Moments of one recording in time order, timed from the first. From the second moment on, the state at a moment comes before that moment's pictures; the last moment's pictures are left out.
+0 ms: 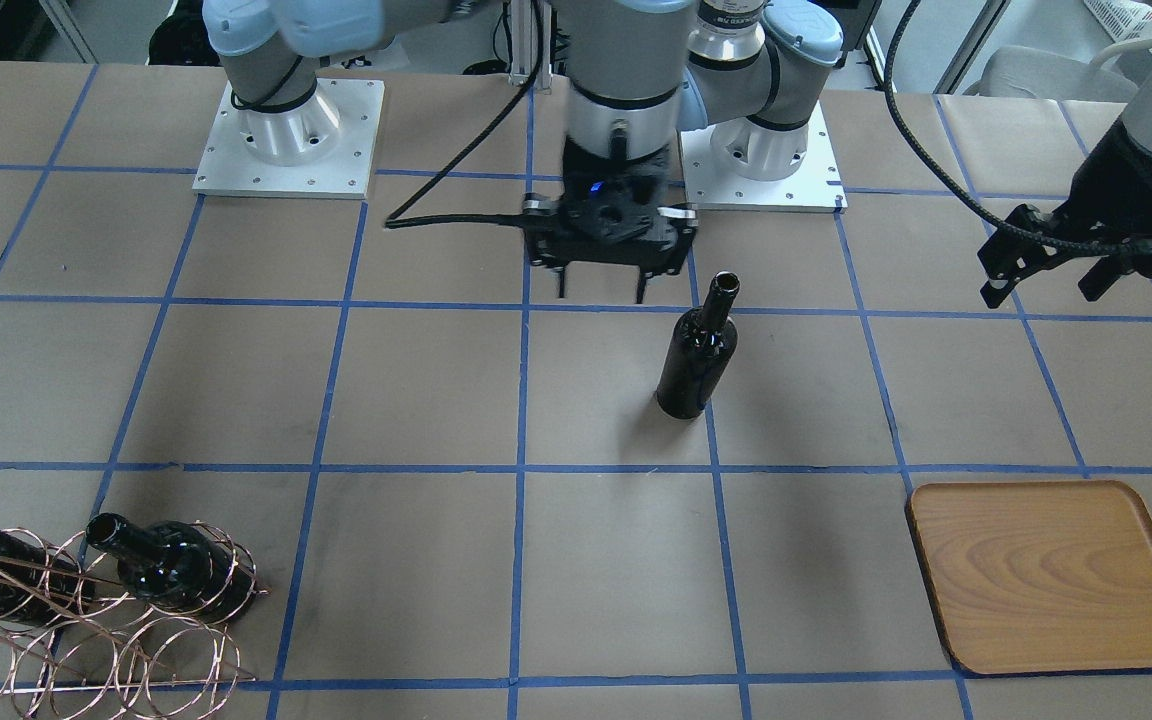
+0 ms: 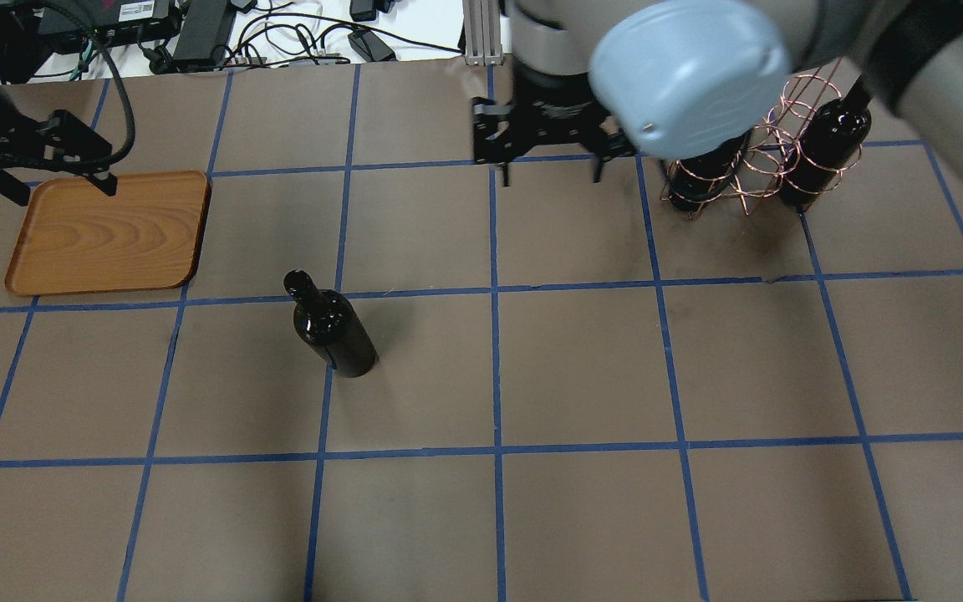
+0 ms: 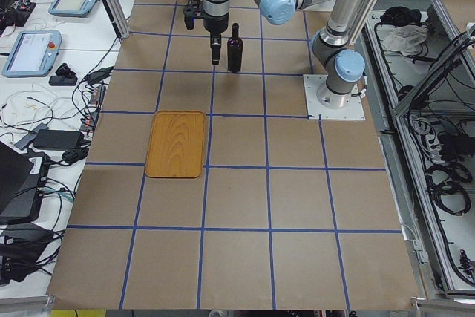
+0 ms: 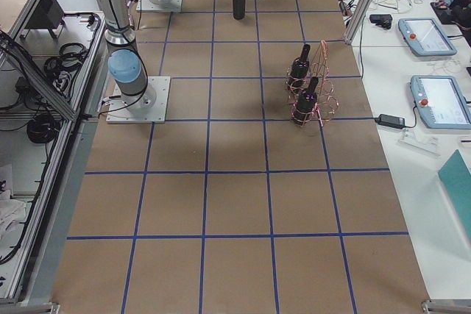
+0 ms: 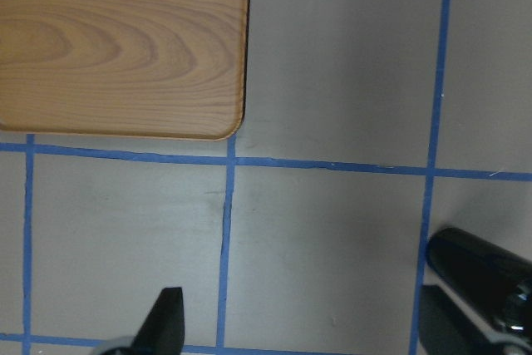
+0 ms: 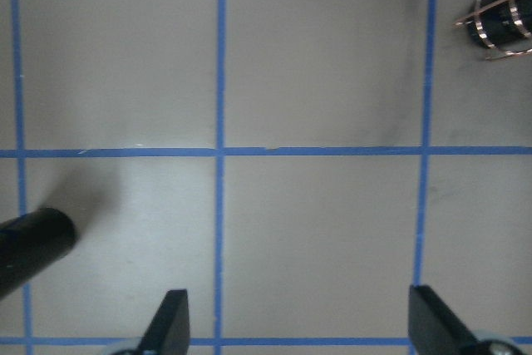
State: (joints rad) left arm -1.25 -1.56 -1.62 -1.46 1.54 0.25; right arm 1.82 -1.43 1.41 -1.60 -1.58 0.22
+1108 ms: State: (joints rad) left arm -1.61 -1.55 -1.75 -1.46 1.58 -0.03; right arm 1.54 -1.56 1.43 -1.60 -1.57 -0.08
